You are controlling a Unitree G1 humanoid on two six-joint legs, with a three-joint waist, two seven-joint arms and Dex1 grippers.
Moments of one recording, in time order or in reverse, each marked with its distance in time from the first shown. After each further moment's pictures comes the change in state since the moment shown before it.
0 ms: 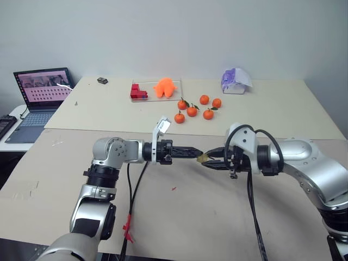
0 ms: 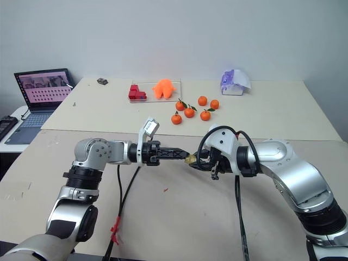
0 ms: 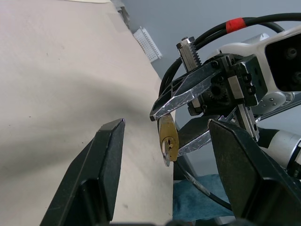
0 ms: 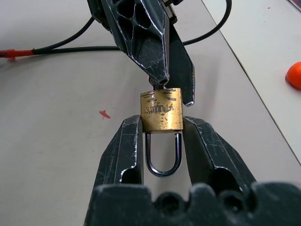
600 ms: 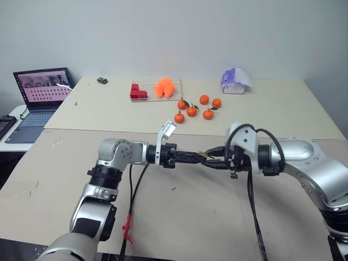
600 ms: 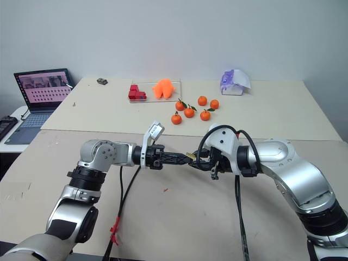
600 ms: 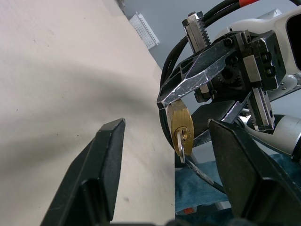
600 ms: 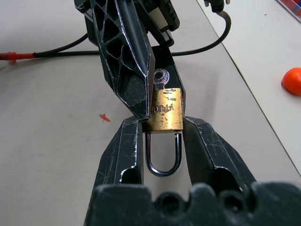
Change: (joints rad) left arm -0.001 0.002 -0.062 0.010 0.013 -0.040 -0.039; right arm 0.000 -0.005 -0.010 -0.019 0.014 0.001 -0.019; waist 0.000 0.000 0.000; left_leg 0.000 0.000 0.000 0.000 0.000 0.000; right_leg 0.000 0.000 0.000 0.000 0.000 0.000
